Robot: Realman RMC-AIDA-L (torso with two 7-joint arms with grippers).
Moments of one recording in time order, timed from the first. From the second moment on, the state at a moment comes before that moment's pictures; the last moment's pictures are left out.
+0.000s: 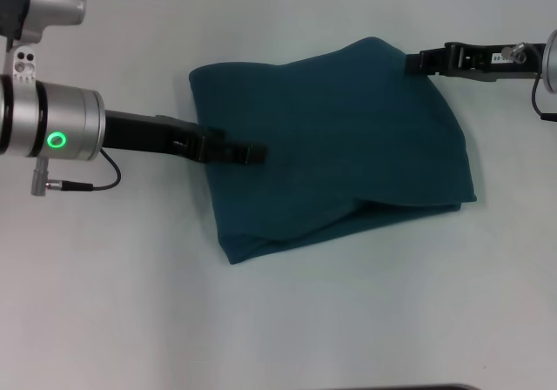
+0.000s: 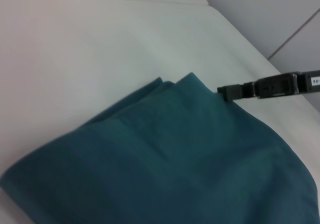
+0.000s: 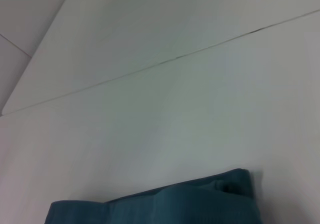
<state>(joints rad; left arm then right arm) -0.58 -2.16 -2.21 -0.86 -0.93 1.42 -2.10 0.67 2.02 -0.62 -0.52 -2.23 -1.13 2.16</state>
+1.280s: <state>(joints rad) -0.58 -2.16 -2.19 -0.76 -0.94 1.45 -2.03 0.72 2.04 -0.62 -0.54 -2.22 -1.11 2.14</state>
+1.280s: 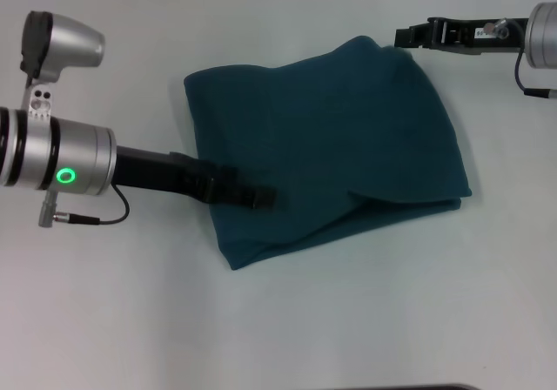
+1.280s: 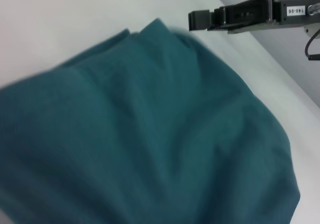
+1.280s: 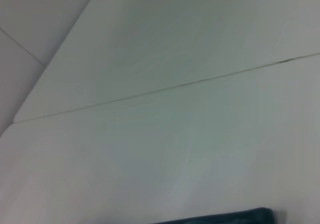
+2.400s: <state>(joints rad) -0.68 -2.16 -2.18 -0.74 -0.94 1.19 -2.03 0.65 2.05 -0.71 -0.57 -2.22 -1.41 1.98</state>
